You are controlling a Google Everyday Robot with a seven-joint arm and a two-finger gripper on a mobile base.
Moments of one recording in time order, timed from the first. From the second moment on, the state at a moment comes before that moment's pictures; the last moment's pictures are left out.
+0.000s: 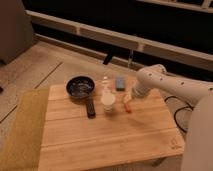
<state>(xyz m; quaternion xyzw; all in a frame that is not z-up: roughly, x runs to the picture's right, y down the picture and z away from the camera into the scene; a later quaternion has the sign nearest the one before) 0.167 0.080 0.859 -0.26 0.14 0.62 0.73</state>
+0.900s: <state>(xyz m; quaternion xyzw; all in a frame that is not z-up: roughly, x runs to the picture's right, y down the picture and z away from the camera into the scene) 0.143 0.093 0.922 -0.33 0.22 0.55 0.73</state>
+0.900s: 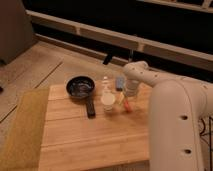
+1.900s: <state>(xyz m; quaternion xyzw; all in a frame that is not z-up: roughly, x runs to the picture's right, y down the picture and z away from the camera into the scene) 0.159 0.082 0.951 -0.33 0.26 0.55 0.73</state>
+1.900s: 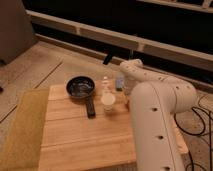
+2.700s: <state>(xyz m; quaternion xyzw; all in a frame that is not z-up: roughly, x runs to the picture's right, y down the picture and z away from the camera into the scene) 0.104 -0.072 0.855 -0.18 0.08 0.57 0.79</state>
